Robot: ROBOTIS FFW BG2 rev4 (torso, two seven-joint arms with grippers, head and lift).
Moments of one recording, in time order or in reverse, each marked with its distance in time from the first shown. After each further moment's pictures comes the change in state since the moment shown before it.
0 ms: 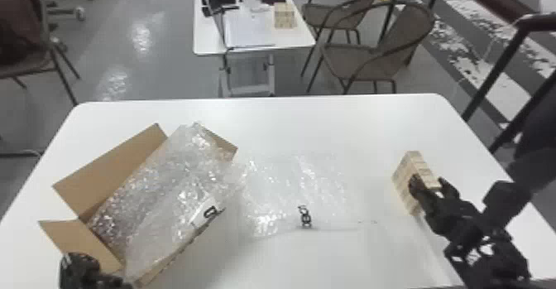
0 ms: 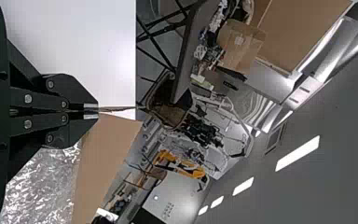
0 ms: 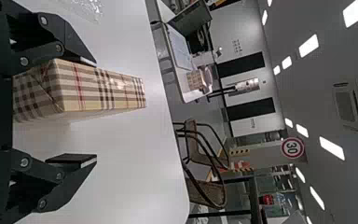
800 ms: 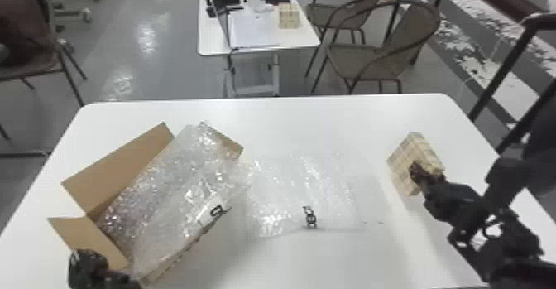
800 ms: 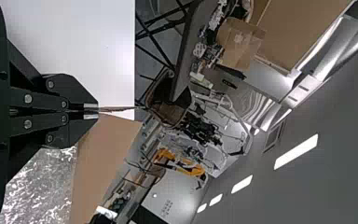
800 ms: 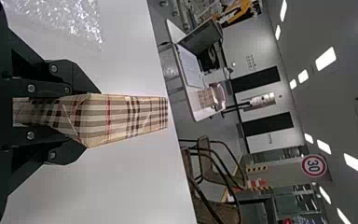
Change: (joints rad) left arm -0.002 -0.006 0.005 0.004 0.000 -0.001 -0.014; right arm -0.006 0.005 0.006 -0.195 0.003 0.257 0.052
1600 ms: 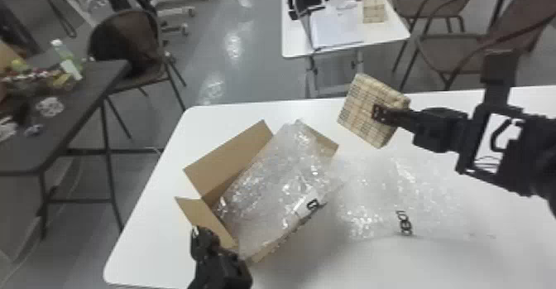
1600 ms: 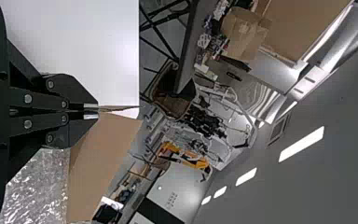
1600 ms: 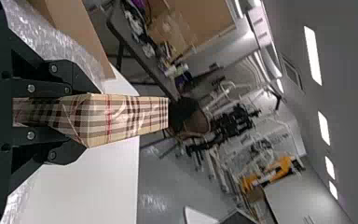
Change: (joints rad) left arm -0.019 -0.008 -0.003 0.001 0.025 0.032 -0.050; right arm -0.393 -0.058 0.394 -0.020 -0.297 0.471 0.159
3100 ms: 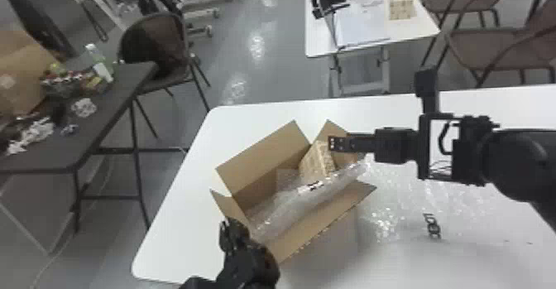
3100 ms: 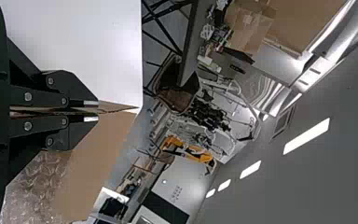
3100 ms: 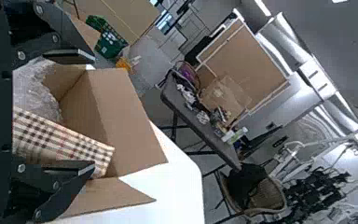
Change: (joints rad) left arm -0.018 -0.008 0.003 0.002 0.013 0.033 -0.036; right arm -0.241 0.043 0.265 0.380 -0.100 0.001 0.153
